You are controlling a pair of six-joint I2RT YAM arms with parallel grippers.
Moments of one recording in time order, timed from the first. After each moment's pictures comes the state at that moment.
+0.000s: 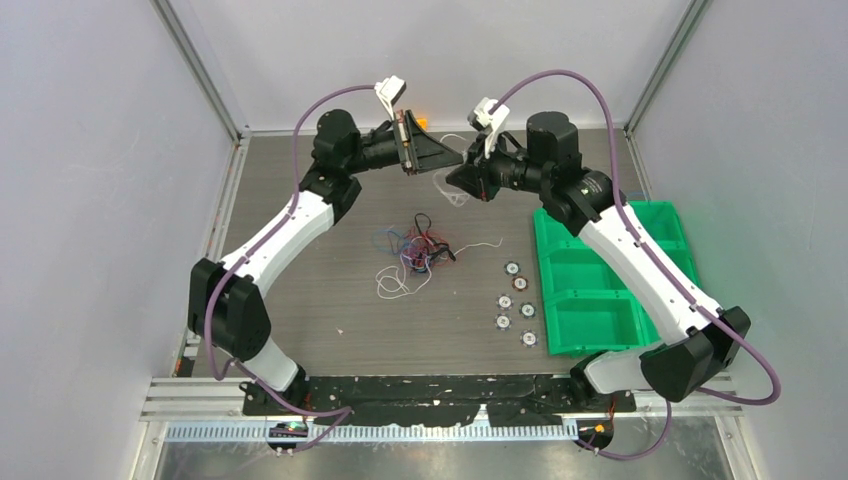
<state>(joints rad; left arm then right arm) -0.48 1.60 1.39 0.43 0.91 -1.16 0.51 1.36 1.47 -0.41 -0.51 -0.09</state>
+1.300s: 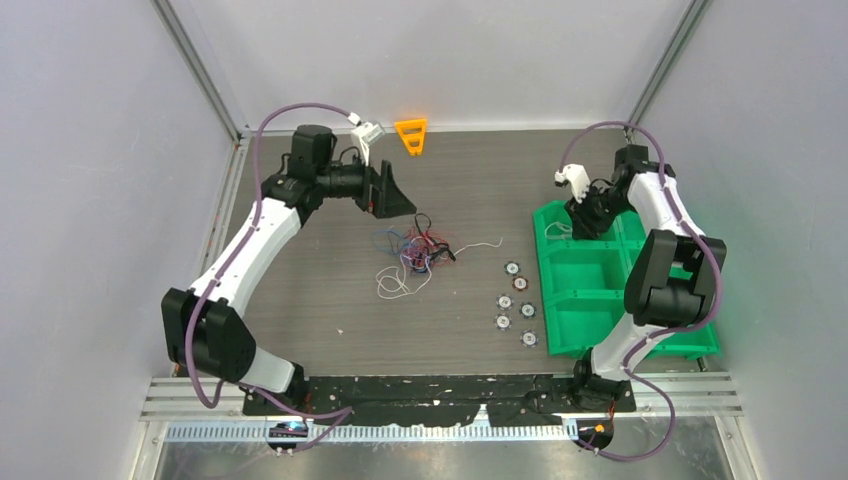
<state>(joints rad) -0.31 1.47 1.34 -0.38 0.88 -0.17 -0.21 1.72 1.36 -0.96 -0.47 -1.08</state>
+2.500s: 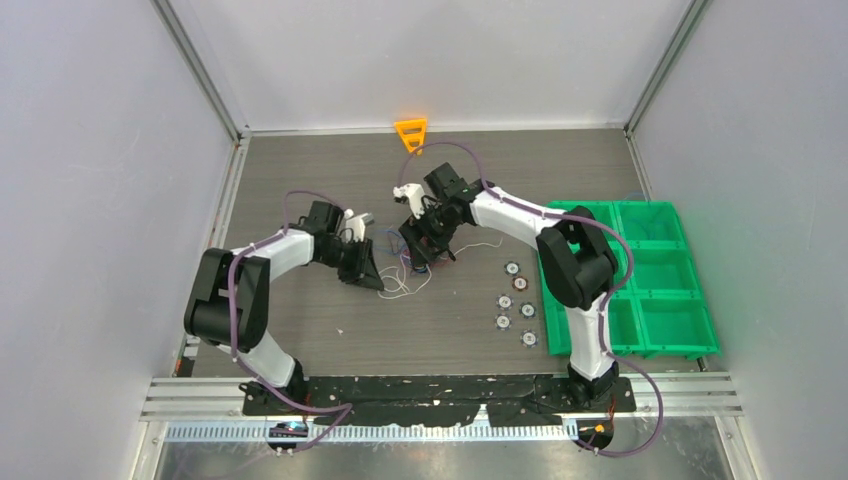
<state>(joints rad) -0.22 1.63 0.84 -0.44 0.72 -0.14 0.64 2.01 1.52 -0.57 -0.48 -0.22</state>
